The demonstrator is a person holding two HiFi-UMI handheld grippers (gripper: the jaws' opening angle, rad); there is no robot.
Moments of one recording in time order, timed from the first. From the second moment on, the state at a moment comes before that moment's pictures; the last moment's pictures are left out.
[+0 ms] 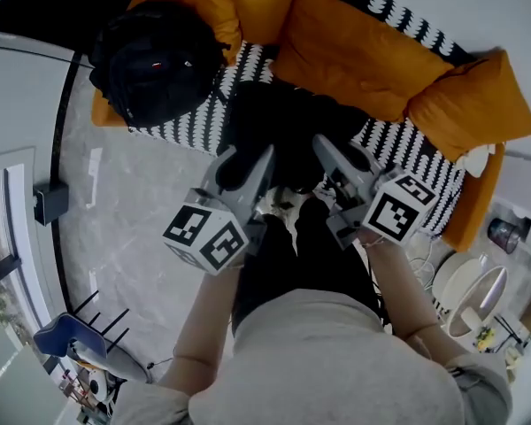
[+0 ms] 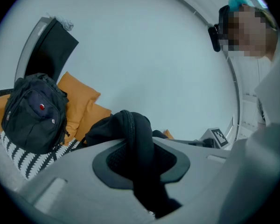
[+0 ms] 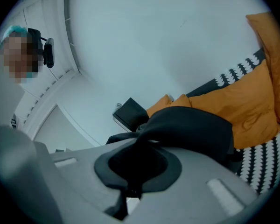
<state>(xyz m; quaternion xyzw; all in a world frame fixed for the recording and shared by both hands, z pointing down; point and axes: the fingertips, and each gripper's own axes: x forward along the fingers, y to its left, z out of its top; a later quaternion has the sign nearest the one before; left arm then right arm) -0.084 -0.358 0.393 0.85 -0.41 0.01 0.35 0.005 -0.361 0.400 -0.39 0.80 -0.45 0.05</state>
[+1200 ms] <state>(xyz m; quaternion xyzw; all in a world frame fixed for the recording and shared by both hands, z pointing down) -0.090 -0.431 0.551 0.81 -0.45 0.07 0.38 0.026 -0.438 0.560 -0.39 0.76 -0.52 0.01</state>
